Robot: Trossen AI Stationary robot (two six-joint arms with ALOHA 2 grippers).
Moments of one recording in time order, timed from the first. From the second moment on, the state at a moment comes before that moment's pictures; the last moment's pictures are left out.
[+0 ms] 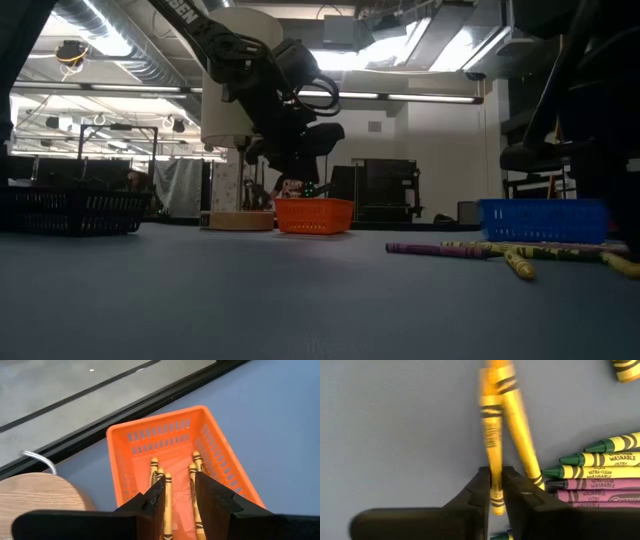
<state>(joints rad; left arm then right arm) 0.35 1.83 1.12 -0.04 -0.46 -0.43 0.51 1.74 0.97 -0.79 -0.04 -0.07</state>
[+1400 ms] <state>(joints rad) -0.26 1.52 1.12 -0.31 -0.27 -0.33 0.42 1.75 1.23 -0.83 0.36 -0.38</state>
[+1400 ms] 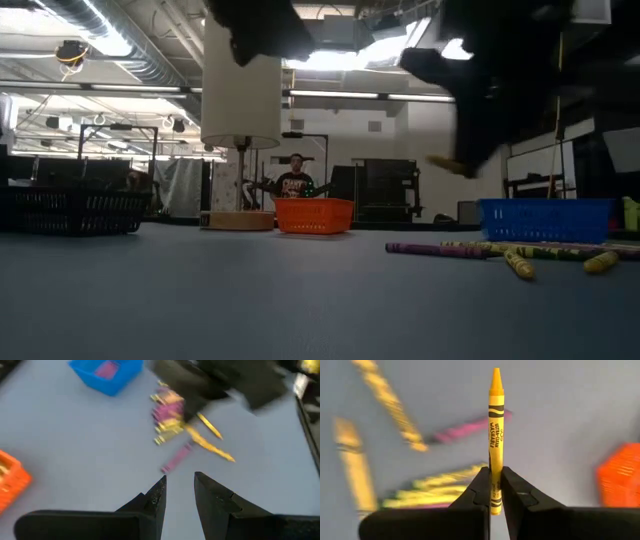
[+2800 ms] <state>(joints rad) -0.51 1.52 1.12 -0.33 -0.52 -0.57 -0.39 1.80 1.23 -0.11 0.06 -1.11</state>
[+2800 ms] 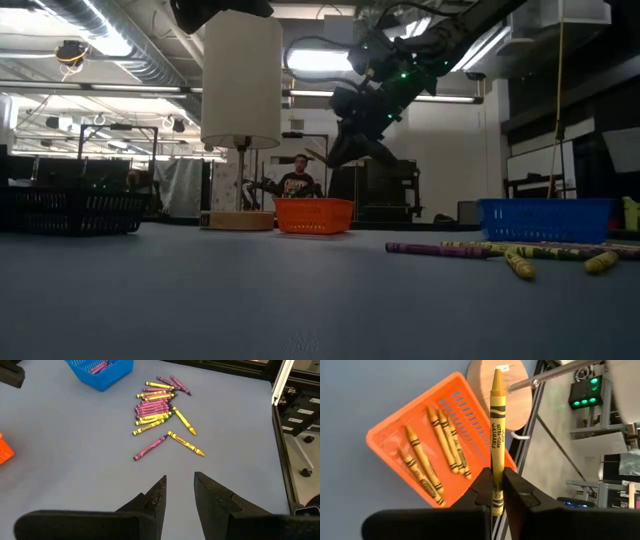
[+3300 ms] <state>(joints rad) -0.51 1.52 1.12 -0.32 -0.53 -0.57 -0.39 1.81 1.23 -0.10 0.07 -1.11</state>
